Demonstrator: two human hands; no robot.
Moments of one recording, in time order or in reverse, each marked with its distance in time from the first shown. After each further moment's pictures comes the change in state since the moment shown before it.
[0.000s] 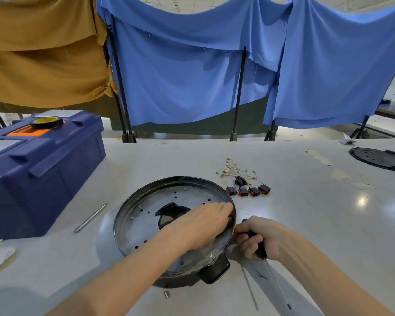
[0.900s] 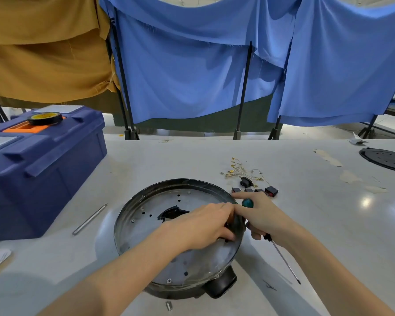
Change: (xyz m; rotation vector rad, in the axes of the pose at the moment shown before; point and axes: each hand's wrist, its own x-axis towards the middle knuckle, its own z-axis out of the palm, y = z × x) left_hand 0.008 -0.015 -0.008 -0.352 -0.171 -0.141; right_hand 0.009 -0.028 0.011 -0.733 0.292 -0.701
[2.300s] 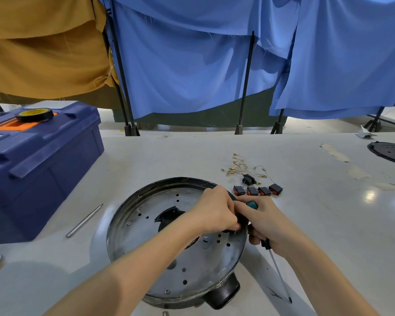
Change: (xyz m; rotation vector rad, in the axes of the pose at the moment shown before) left_hand 0.024 0.012 -0.010 -0.326 0.146 -0.291; right_hand 0.000 0.006 0.011 0.243 0.007 0.055
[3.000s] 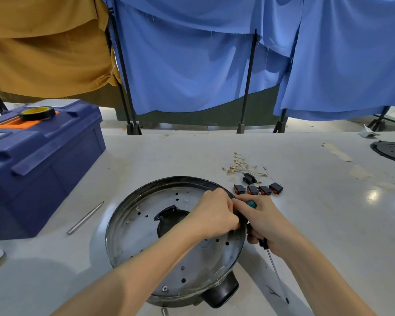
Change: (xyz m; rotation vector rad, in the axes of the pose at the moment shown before) left_hand -0.001 -0.003 0.012 -0.028 0.055 -0.015; right_hand -0.002 0.001 0.004 0.047 0.044 -0.009
